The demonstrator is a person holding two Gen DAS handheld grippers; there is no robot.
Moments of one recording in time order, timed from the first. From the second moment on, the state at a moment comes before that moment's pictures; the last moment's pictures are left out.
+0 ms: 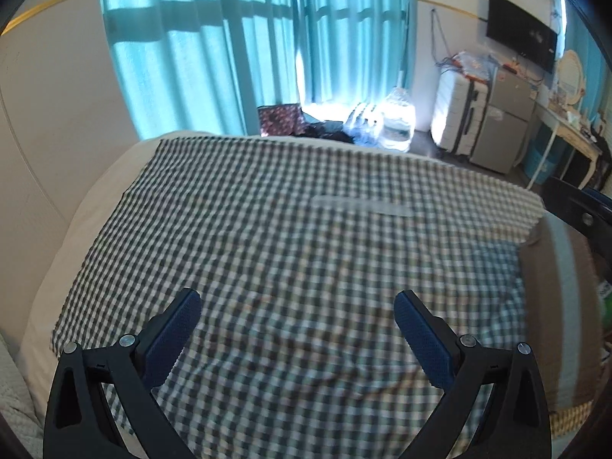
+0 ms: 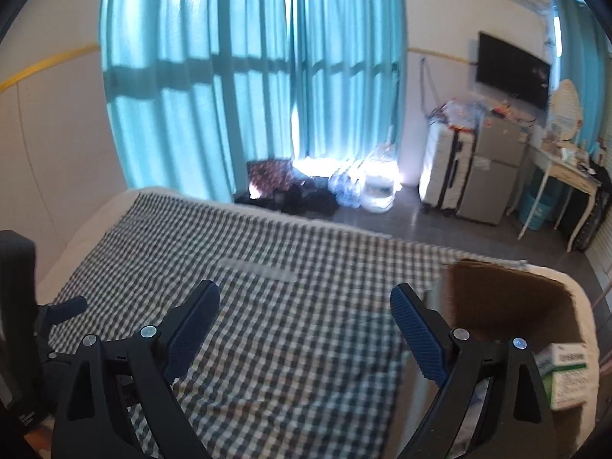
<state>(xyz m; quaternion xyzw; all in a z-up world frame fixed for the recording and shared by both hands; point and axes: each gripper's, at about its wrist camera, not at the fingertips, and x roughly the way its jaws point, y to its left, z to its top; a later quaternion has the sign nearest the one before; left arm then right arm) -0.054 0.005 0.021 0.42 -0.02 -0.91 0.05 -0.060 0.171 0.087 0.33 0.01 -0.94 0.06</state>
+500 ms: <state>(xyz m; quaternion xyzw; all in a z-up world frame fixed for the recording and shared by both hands) -0.138 -0.046 -0.103 0.50 0.05 -0.86 0.07 -0.234 0.089 -0.054 0.43 0.13 -0.88 0.15</state>
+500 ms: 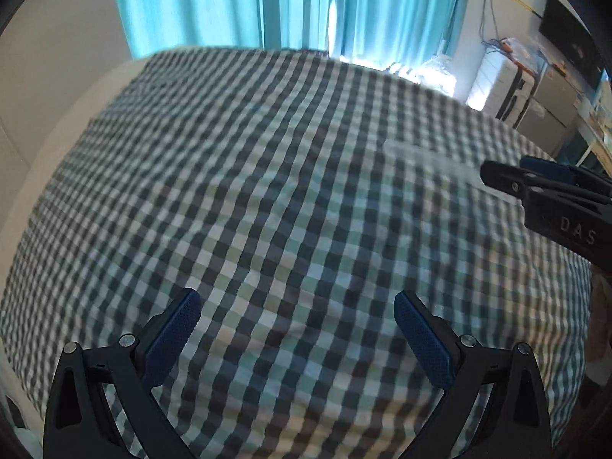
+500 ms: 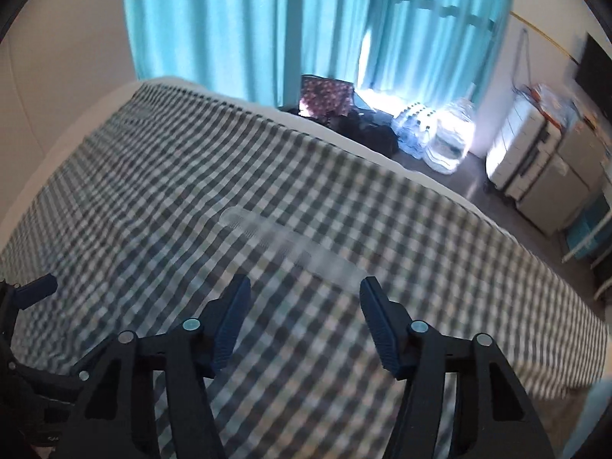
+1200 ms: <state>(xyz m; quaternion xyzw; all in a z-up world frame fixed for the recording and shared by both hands) -0.147 -0.047 -0.109 0.50 0.01 -0.86 0.09 -0.263 0.073 -0.101 0.48 0.13 -0.84 0.22</state>
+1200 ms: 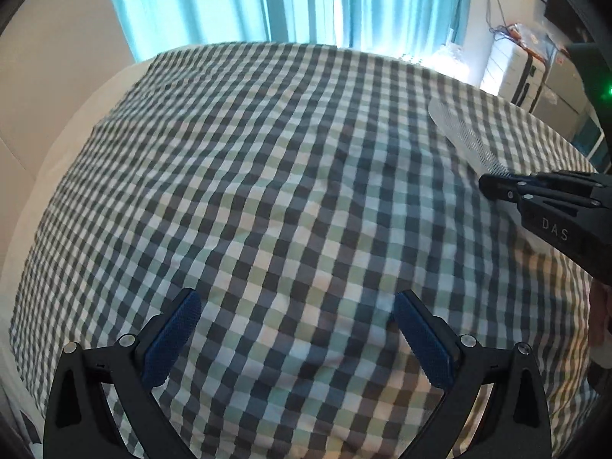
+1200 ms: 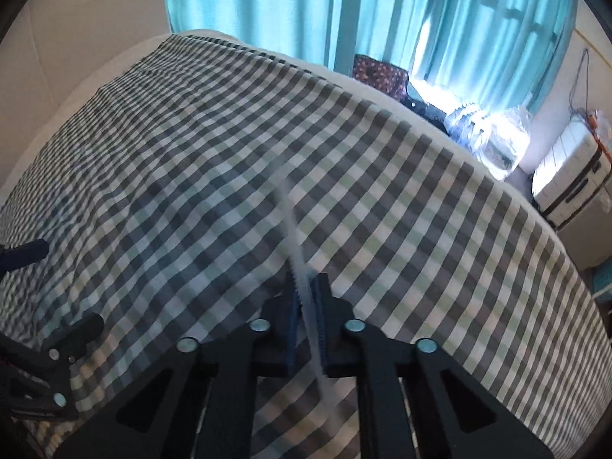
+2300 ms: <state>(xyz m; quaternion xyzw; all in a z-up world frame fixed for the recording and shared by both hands) -0.035 0.070 0.090 0.37 0.04 -0.93 -0.03 0.016 0.257 0.127 0.35 -0.02 -0.93 0.06</state>
